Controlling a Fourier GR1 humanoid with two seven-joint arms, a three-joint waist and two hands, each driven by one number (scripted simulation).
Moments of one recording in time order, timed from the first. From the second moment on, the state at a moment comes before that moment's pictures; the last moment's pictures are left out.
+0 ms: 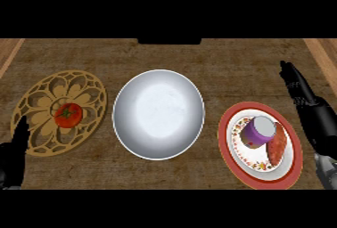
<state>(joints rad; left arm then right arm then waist) 0.08 0.50 -0.05 -1.29 0.15 0.38 -0.05 -0.17 -0.57 0.22 -1.68 -0.17 -0.19 -0.12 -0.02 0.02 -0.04</state>
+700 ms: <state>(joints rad) -0.19 0.47 0.00 -1.46 0.30 0.23 -0.10 -0.33 -0.37 0.40 -1.63 0.21 -0.58 0.19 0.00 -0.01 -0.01</state>
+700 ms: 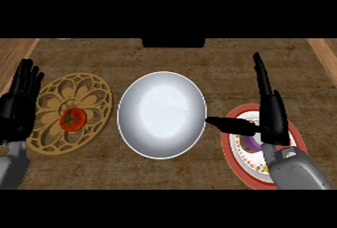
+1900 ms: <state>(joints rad) -0.21 0.48 0.04 -1.47 0.33 0.18 -0.07 -0.47 -0.65 0.49 -2.06 0.24 0.13 1.17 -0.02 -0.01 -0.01</state>
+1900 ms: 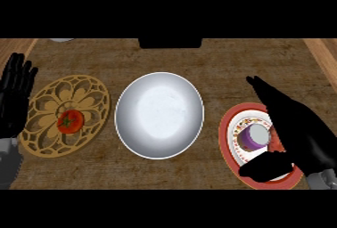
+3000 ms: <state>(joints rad) -0.22 0.46 0.07 -1.46 0.31 0.15 -0.08 -0.39 -0.77 0.47 -1.95 0.07 0.18 1.14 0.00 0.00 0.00</state>
